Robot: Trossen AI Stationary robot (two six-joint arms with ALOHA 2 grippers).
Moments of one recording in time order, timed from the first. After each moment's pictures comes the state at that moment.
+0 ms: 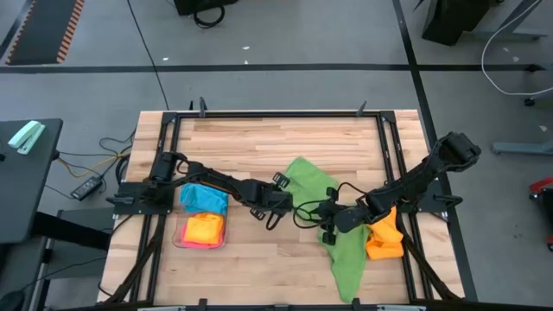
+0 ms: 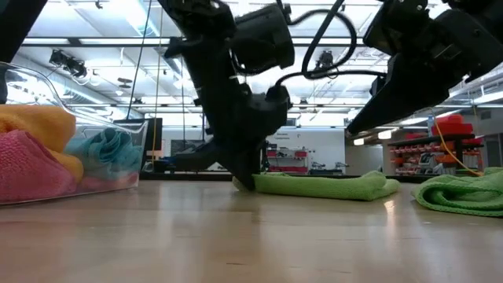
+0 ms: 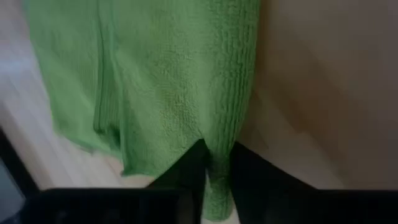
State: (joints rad) left arm -0.13 2.07 1.35 -0.48 -0.45 0.65; right arm 0.47 1.45 0.59 0.13 0.49 0.42
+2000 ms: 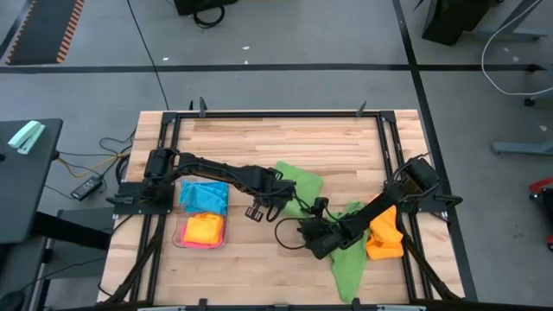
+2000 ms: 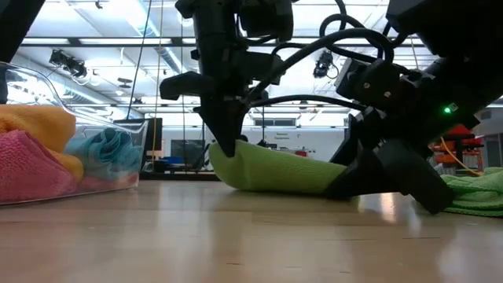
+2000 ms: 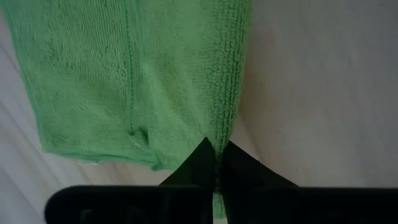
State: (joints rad) left arm -0.08 2.02 1.55 -0.90 -0.16 0.42; right arm 0.53 1.93 0.87 -0.05 0.87 0.34
